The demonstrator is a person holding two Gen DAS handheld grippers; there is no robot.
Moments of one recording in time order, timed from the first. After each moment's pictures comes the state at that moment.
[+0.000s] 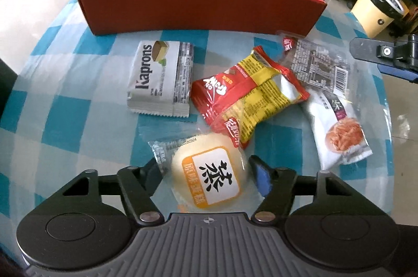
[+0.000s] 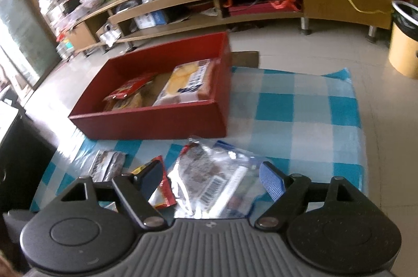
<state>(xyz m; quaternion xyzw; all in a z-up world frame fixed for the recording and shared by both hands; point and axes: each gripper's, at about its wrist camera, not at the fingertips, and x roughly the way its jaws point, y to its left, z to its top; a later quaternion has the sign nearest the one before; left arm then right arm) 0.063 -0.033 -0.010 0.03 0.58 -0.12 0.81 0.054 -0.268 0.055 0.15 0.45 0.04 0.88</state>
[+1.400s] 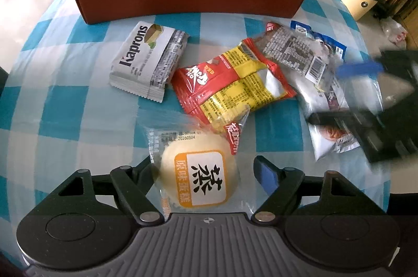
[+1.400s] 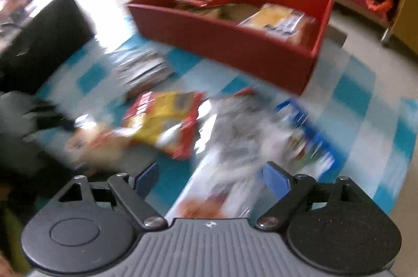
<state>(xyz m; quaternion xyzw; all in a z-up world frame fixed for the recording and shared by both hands) 0.054 -0.023 -0.018 0.05 0.59 -0.16 0.79 0.048 -0.207 0.028 -0.02 0.53 0.23 0.81</state>
